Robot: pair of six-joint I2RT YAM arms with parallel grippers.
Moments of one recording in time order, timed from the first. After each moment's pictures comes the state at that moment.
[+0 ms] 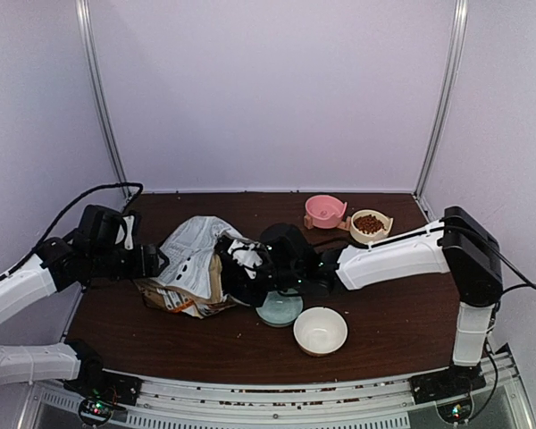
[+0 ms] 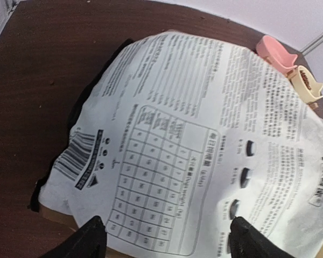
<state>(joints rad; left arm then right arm) -0.51 0.91 0.72 -0.56 -0.03 -0.49 1.07 1.94 1.26 0.18 -0.22 -0.01</state>
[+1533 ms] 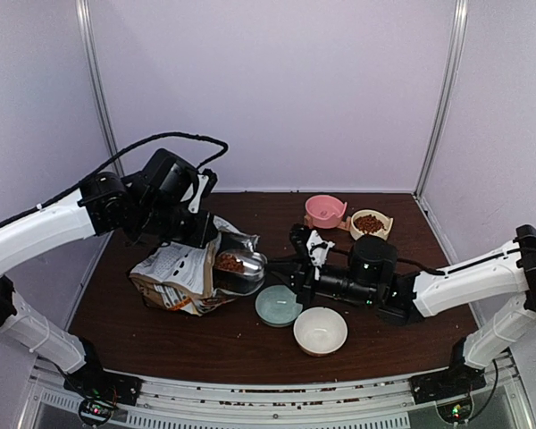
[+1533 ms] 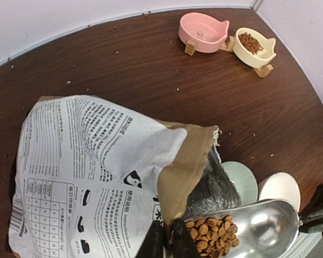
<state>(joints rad) -0.91 1.38 1.35 -0.77 -0.20 -0.45 1.08 1.47 0.68 0.76 -0.10 0.00</state>
